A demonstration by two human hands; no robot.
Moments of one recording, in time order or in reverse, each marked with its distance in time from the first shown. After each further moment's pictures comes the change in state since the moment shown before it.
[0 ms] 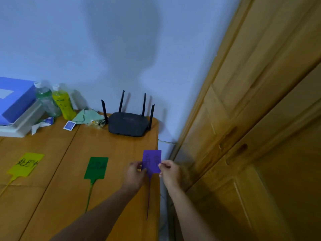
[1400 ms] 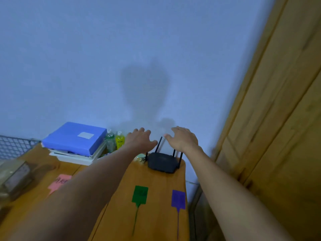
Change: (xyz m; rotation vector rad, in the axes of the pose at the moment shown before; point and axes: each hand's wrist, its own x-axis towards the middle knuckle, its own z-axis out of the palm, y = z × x) left_hand -0.084 0.225 -0.321 0.945 0.206 0.325; right_hand -0.151 -0.367 -0.023 -0.985 -0.110 -0.673
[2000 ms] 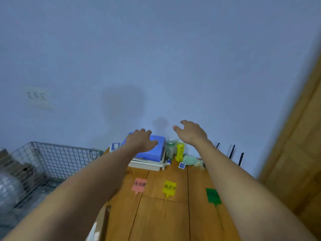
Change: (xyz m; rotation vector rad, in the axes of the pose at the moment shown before) left_hand -0.121 -0.396 -0.092 0.018 -0.001 -0.032; right_hand -0.040 -0.390 0.037 0.177 0.108 0.022
